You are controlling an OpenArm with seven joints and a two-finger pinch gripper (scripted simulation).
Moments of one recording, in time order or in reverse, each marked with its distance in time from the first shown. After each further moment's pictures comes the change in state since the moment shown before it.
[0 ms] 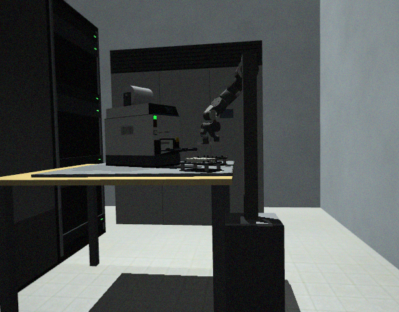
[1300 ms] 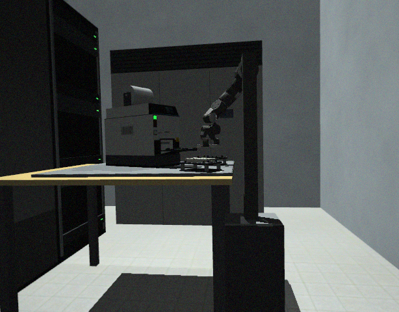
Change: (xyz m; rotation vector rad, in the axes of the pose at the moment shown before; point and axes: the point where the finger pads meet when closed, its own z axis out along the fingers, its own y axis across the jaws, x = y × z) arm 0.000 0.000 0.016 0.000 -0.001 0.000
